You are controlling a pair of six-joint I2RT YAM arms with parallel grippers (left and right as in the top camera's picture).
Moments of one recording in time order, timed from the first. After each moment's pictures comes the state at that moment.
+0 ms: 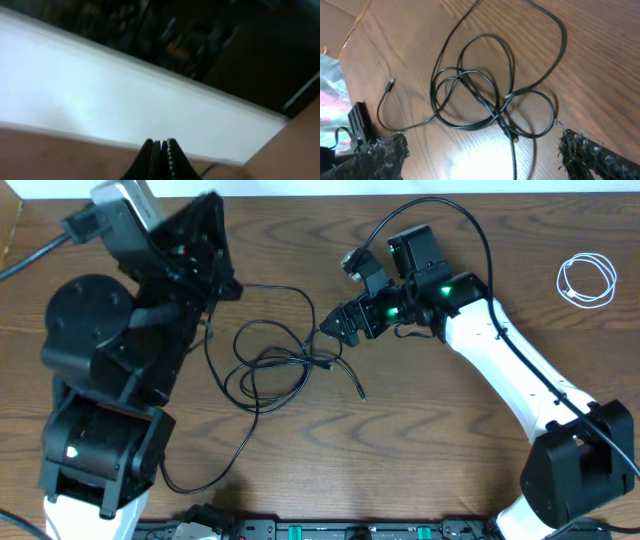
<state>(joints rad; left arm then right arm) -0.30 1.09 1.56 -0.51 -0.04 -0.49 0.44 1.77 1.45 -0.62 -0.63 0.00</state>
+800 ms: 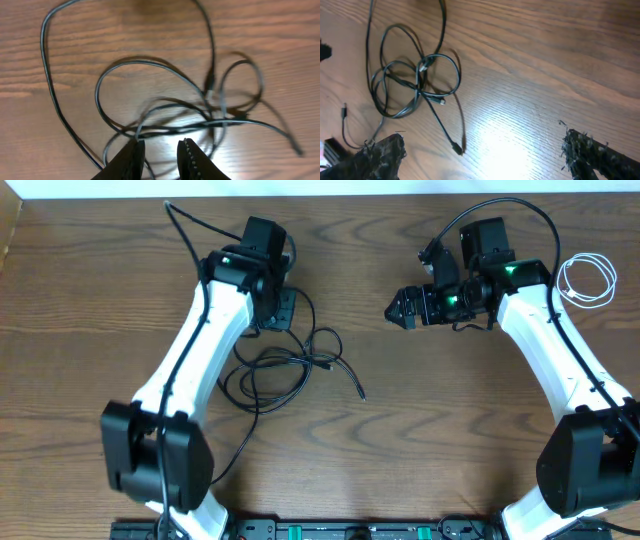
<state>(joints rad) -0.27 1.80 1.56 -1.06 -0.03 -0.06 0.19 1.77 1.45 -0.86 -0.50 0.06</state>
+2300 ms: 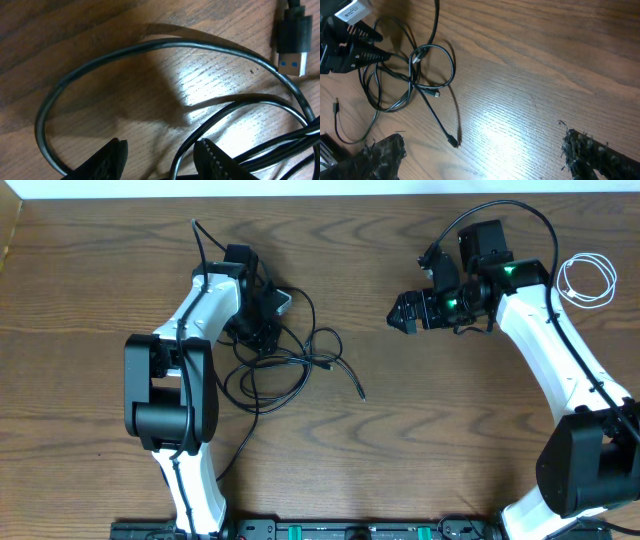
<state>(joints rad) -0.11 2.09 1.49 -0.98 0.16 0.47 0.19 1.77 1.45 -0.89 -0.47 0.04</state>
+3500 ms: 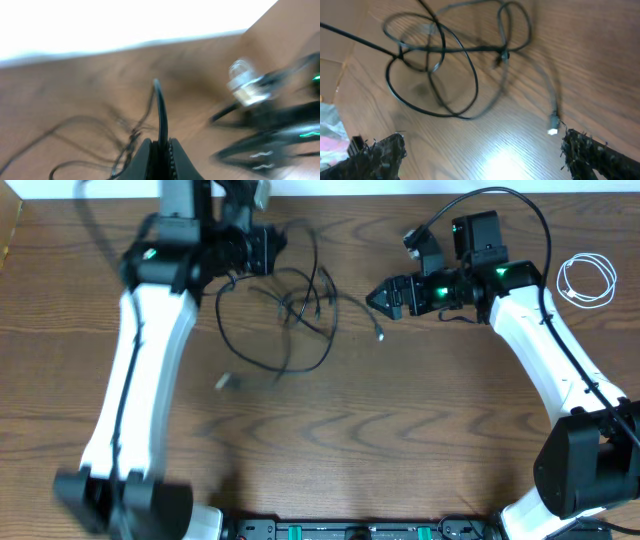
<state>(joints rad) -0.11 1.61 1.72 -0.74 0.57 -0.07 0.23 1.77 1.45 -0.65 -0.66 0.06</state>
